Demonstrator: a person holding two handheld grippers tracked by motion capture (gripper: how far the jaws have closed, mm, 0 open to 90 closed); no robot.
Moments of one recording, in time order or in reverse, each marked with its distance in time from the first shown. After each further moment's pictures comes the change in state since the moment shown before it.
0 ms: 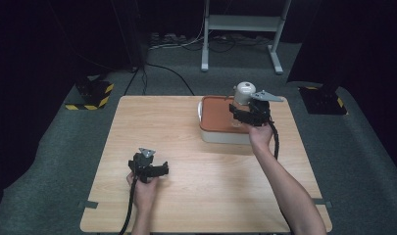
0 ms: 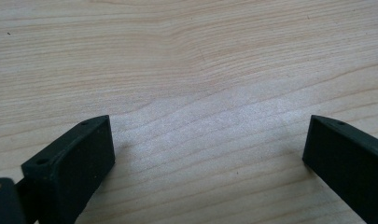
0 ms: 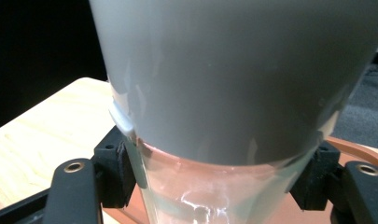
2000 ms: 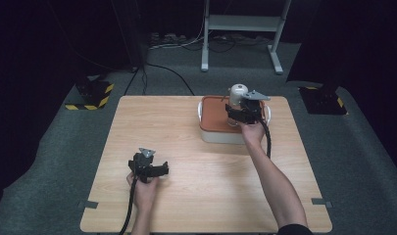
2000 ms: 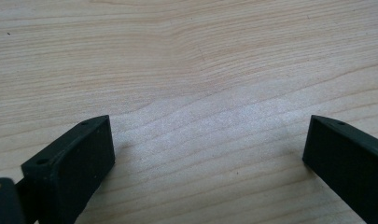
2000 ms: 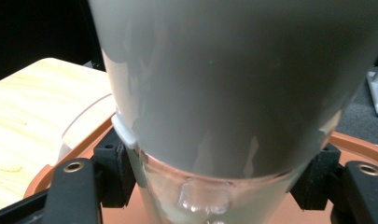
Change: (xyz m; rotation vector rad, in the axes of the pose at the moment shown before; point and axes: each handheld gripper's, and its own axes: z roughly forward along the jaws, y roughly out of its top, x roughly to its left) left arm 0.000 0.000 0.000 0.001 0.000 0.001; right arm -0.007 -0.014 0.043 0.054 -0.065 -0.042
